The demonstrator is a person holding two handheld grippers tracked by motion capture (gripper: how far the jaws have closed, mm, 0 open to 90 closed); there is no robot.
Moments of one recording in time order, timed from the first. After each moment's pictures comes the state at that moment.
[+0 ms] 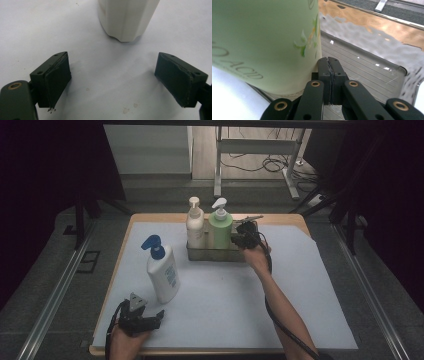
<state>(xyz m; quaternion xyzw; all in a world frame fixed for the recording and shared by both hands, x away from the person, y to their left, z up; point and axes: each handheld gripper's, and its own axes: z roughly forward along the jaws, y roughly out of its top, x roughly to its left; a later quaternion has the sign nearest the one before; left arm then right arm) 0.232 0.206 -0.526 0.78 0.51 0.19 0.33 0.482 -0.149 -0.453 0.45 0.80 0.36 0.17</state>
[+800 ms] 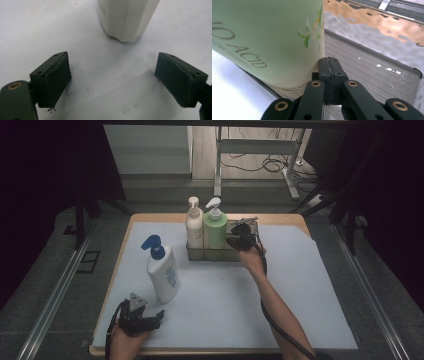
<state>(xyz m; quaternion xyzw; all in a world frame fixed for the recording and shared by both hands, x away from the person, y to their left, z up) 0.232 0.206 -0.526 0.78 0.51 0.19 0.33 0.476 -0.134 -0.455 0.45 0.80 0.36 0.16</state>
